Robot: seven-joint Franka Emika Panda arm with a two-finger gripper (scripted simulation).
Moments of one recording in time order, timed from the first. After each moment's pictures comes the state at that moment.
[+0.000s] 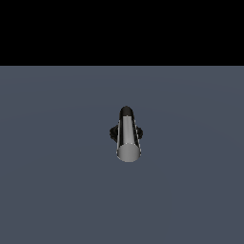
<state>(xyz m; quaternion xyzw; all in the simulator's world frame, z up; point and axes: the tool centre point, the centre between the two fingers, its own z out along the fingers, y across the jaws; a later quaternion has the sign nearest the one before) -0.247 0.007 0.452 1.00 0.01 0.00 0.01</state>
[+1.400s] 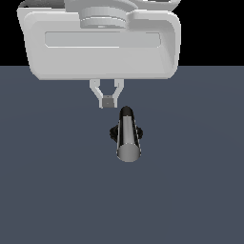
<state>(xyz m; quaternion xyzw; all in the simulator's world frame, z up) -0.202 0.023 0.239 1.00 0.03 0.00 0.00</state>
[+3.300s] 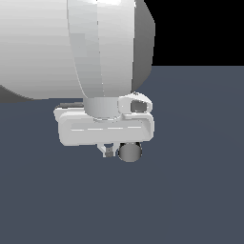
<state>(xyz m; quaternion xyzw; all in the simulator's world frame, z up) -0.165 0.031 0.099 1.00 0.05 0.00 0.00</state>
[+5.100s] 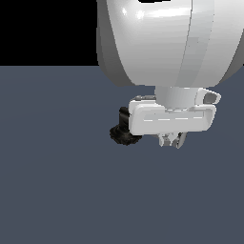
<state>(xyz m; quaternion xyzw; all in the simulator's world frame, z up) -0.130 -0.117 0.104 1.00 0.06 0.01 0.00</state>
